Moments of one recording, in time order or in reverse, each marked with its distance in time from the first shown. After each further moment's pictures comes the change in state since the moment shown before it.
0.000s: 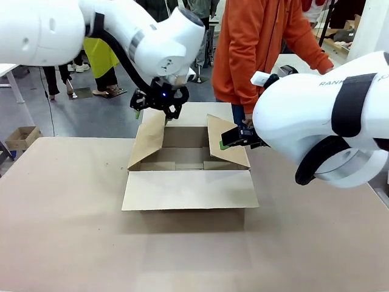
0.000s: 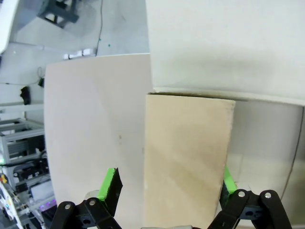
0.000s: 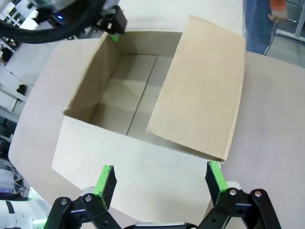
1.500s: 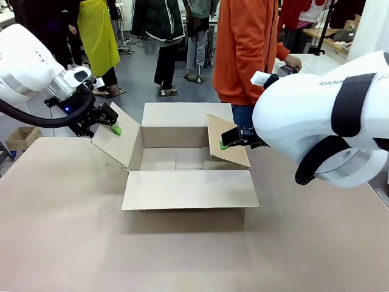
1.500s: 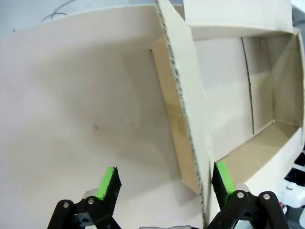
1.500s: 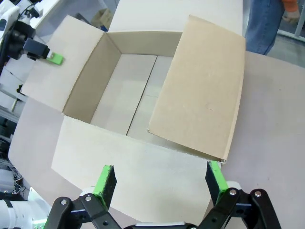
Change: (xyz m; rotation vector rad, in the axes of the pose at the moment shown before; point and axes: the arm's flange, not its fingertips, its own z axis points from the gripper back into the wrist) left arm -0.042 0.230 -0.117 -0.862 0.075 -0.112; right arm 0.000 0.000 0.000 0.000 0.000 0.000
